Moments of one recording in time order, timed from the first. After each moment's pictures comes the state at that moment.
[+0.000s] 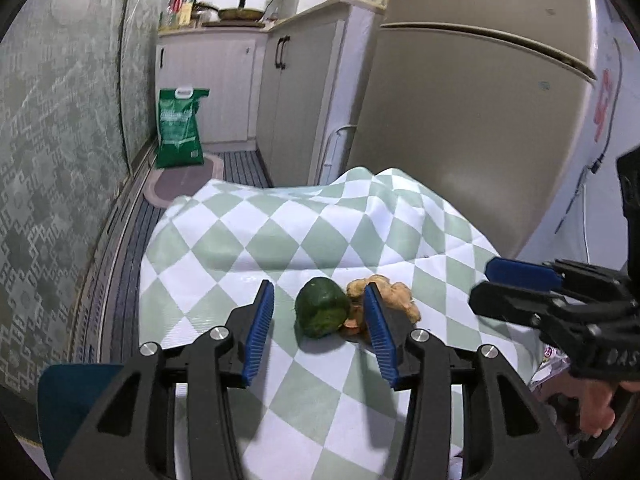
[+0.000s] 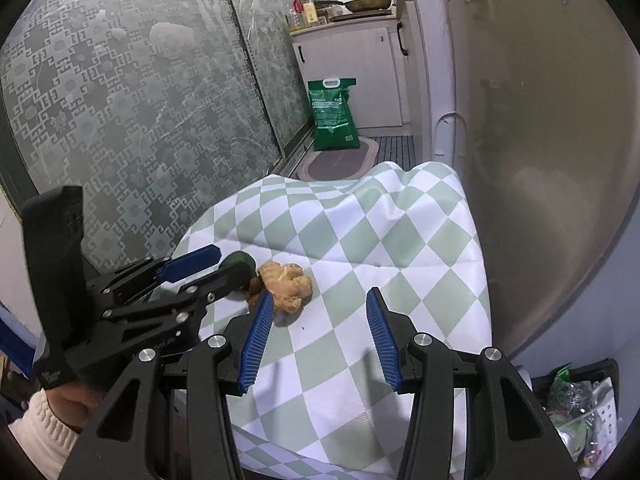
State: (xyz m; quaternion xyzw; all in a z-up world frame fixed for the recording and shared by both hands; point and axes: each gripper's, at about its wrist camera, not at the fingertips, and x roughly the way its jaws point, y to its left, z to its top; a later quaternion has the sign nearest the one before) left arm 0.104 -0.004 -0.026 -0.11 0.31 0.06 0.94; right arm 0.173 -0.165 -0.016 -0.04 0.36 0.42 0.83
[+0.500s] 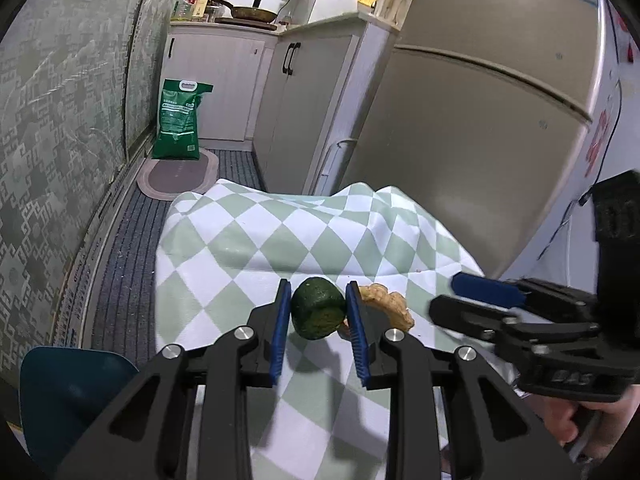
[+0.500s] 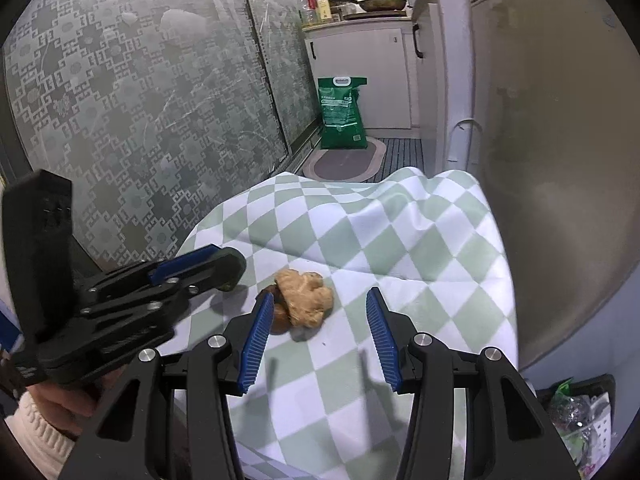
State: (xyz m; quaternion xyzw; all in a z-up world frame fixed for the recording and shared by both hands) left arm 0.085 0.014 -0.016 -0.16 0.29 0.04 0.94; right arm 0.168 -0.137 -0.017 -0.06 0.36 0.43 0.83
